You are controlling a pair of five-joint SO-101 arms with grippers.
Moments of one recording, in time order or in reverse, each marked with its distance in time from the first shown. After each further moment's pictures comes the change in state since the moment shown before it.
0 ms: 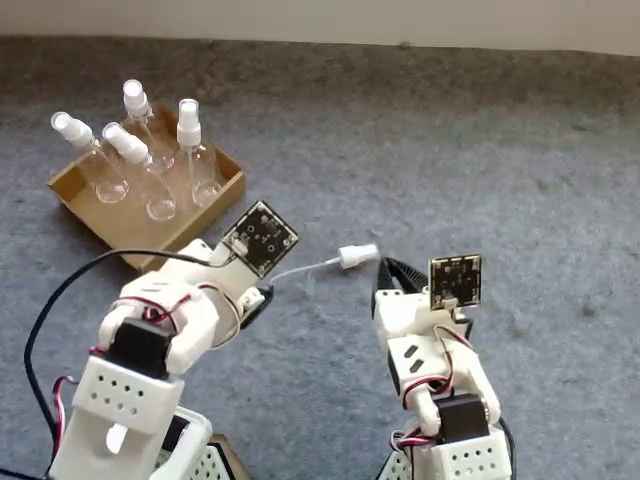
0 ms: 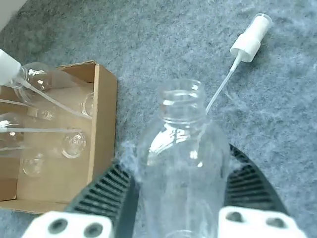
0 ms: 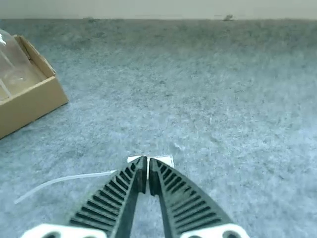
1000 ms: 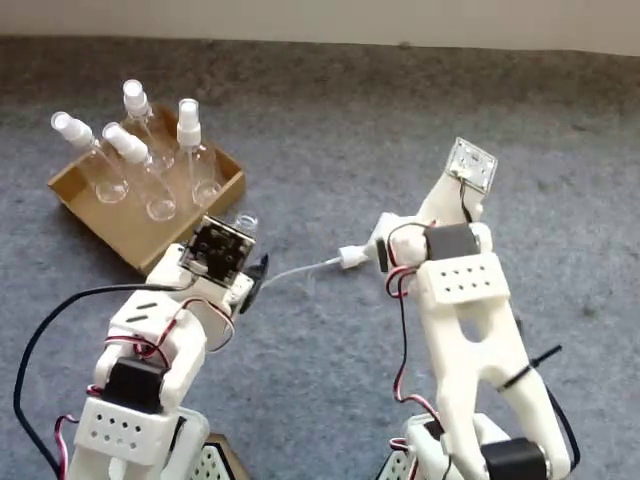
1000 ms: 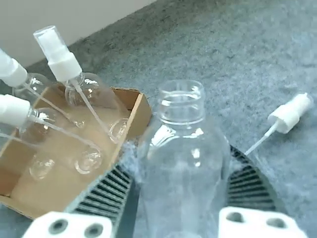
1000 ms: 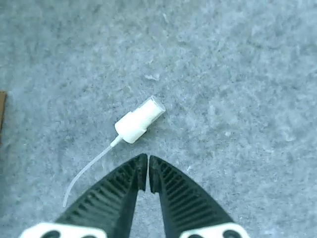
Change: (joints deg) left arm -4.1 -17.1 16.8 -17.4 10.7; right arm 0.0 78.9 -59.4 23.3 -32.1
